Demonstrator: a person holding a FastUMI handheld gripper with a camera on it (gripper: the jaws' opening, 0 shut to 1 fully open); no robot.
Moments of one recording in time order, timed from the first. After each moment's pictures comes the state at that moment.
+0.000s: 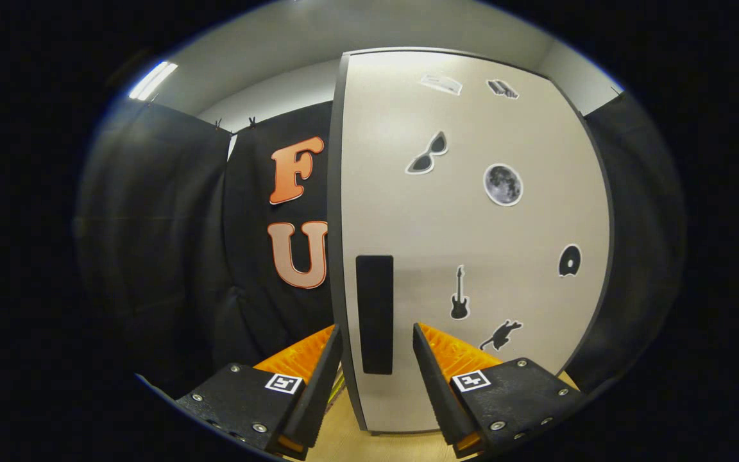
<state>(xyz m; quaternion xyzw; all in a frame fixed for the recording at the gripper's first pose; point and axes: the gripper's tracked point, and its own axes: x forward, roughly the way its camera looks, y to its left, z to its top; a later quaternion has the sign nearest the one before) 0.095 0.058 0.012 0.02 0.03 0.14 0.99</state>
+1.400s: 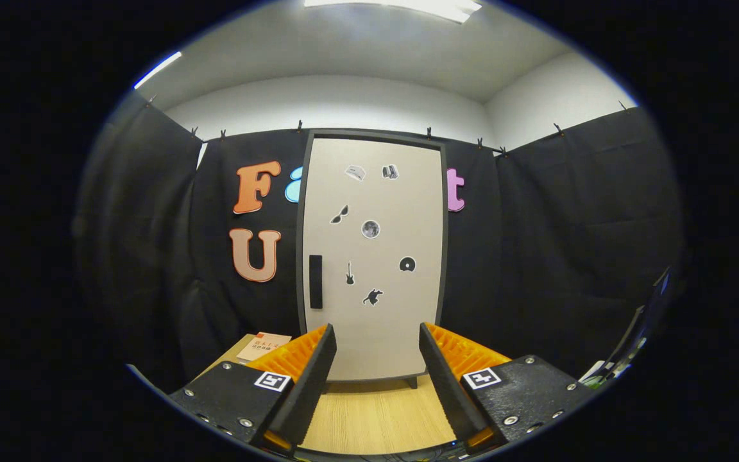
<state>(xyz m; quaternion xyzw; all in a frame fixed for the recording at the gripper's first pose) -0.153 -0.056 0.058 -0.03 0.02 -0.02 1.00</state>
